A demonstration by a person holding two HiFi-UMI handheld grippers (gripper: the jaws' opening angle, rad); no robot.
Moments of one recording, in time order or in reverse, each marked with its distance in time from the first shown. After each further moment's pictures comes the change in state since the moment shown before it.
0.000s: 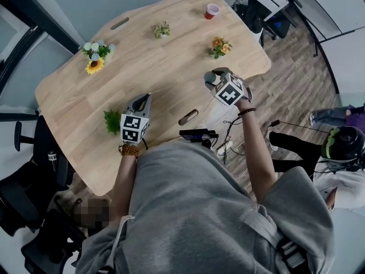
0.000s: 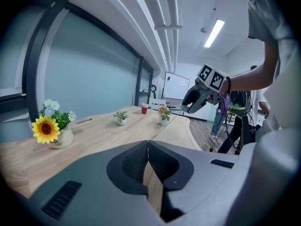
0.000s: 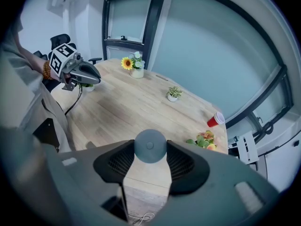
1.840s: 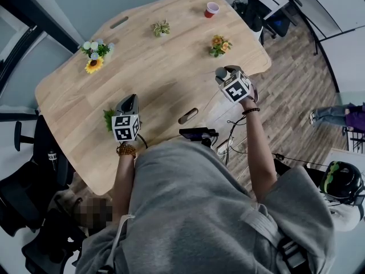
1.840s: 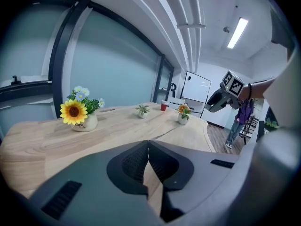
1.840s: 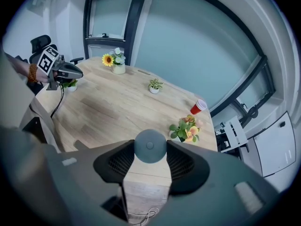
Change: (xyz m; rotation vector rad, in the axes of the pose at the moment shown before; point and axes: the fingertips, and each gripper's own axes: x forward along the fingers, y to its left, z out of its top) left arm -0.020 0.053 -0.029 -0.169 0.035 0.193; right arm -0.012 -0.045 -0.037 0.134 0.041 -0.158
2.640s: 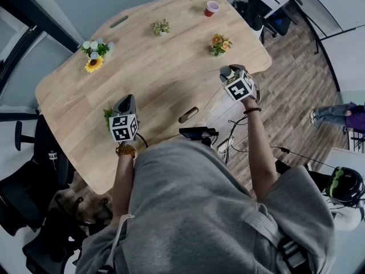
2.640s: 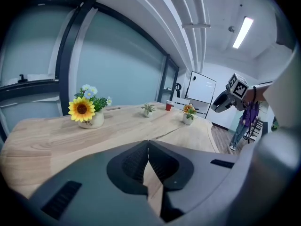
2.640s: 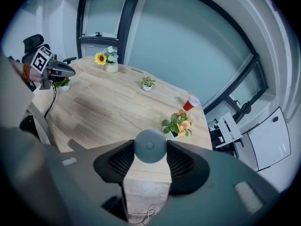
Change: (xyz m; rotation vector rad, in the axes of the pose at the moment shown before) left arm -0.007 0.015 -0.005 -0.032 0.007 0.053; right arm 0.001 -0.016 -0.015 0.047 0.006 -0.054
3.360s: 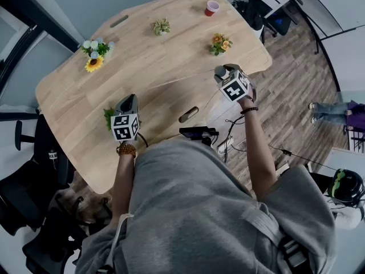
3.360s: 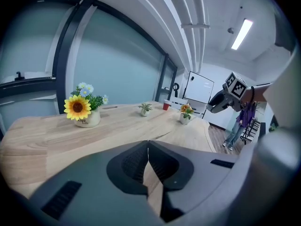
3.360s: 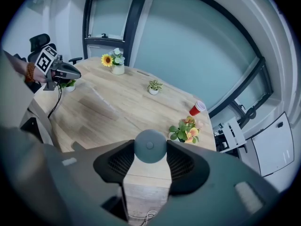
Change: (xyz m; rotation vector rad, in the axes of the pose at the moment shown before) left arm 0.003 -0.009 -0.003 -0.004 0.008 -0.033; right arm 0.003 0.022 0.018 -0.048 -0.028 0.038
